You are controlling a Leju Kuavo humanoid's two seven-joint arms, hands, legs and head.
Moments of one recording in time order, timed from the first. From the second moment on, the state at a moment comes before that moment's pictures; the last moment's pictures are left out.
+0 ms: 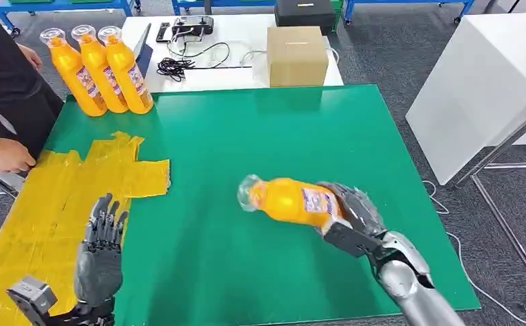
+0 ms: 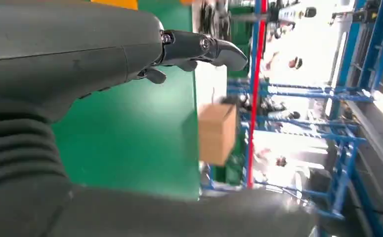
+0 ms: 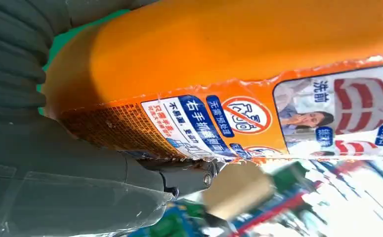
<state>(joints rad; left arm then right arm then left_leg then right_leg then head) 0.26 -0.12 -0.05 -1.77 0.11 -0.10 -0.47 -0.14 -0.26 0.32 -1.50 0.40 0.03 -0.24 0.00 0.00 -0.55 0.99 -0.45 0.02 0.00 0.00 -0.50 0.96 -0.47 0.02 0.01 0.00</state>
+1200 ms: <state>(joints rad) 0.18 -0.15 -0.26 -1.74 0.14 0.00 -0.52 -0.35 0.03 0.53 -1.35 0.34 -0.06 -0.17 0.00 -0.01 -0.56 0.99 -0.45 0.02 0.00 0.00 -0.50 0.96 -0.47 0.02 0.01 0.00</state>
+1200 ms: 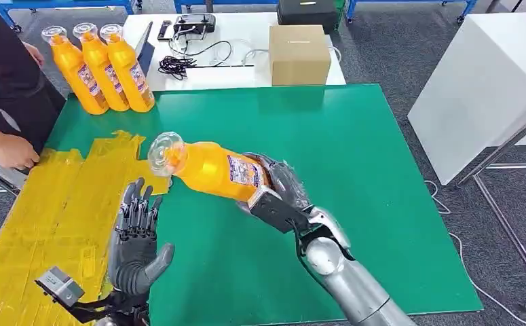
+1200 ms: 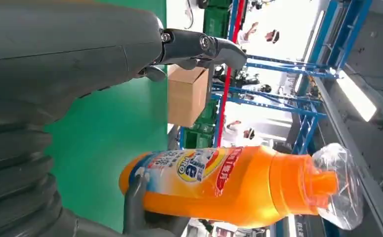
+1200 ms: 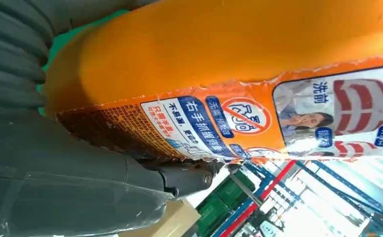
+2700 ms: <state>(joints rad) 0.24 -0.15 -0.19 -1.82 0.25 0.00 -0.56 -0.37 0.15 0.94 -1.24 0.48 -0.11 -0.13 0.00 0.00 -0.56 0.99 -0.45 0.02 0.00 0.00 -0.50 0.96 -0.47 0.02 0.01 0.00</state>
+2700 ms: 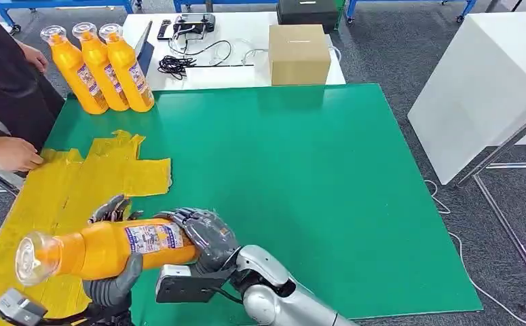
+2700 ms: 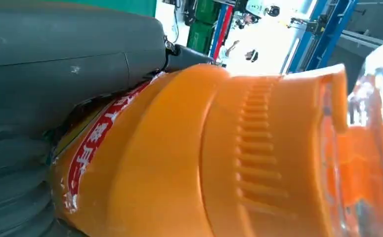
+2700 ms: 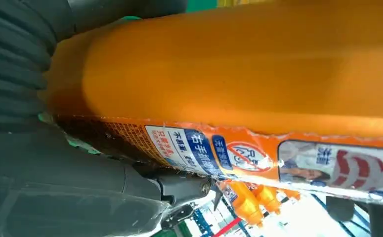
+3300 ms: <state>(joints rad) 0.23 -0.16 -0.18 -1.81 0.11 0.06 -0.60 -0.30 0.11 0.92 -1.25 0.49 -0.16 -0.15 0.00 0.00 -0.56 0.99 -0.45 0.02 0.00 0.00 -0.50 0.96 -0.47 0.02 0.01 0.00</state>
